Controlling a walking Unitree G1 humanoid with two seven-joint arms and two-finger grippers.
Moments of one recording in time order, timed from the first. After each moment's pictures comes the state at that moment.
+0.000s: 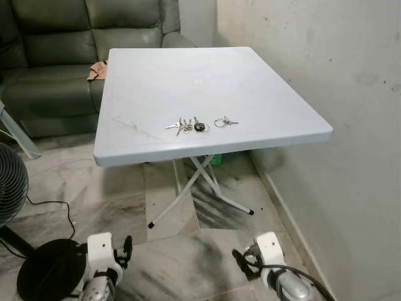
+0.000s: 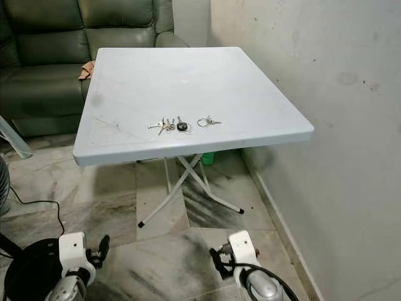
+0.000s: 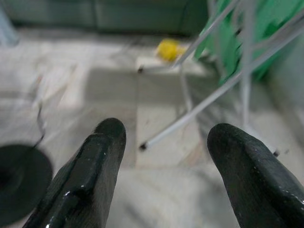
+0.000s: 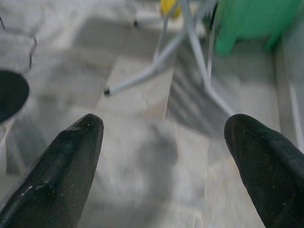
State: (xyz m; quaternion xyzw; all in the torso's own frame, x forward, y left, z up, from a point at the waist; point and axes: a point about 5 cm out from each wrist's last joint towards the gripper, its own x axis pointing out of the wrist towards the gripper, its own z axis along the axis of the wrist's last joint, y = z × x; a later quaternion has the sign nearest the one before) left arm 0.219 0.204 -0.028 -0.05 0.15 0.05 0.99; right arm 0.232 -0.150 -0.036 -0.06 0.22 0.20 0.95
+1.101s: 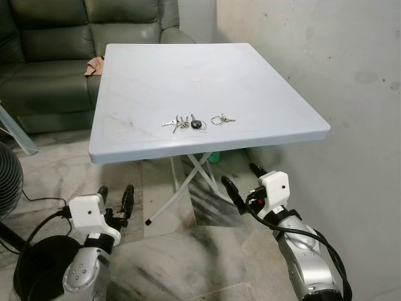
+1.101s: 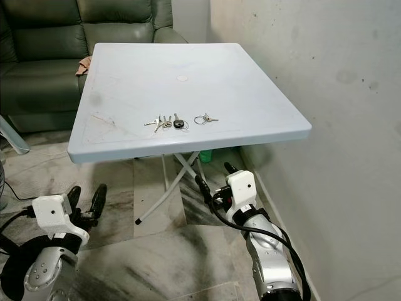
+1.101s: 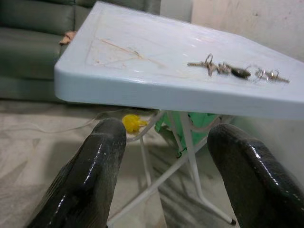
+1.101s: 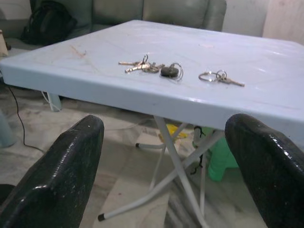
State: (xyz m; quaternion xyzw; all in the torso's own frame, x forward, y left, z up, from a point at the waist) left arm 0.234 0.190 0.075 -0.08 0.01 0.00 1.00; right arm 0.286 -0.131 0.084 -0.02 -0.02 0.24 0.97
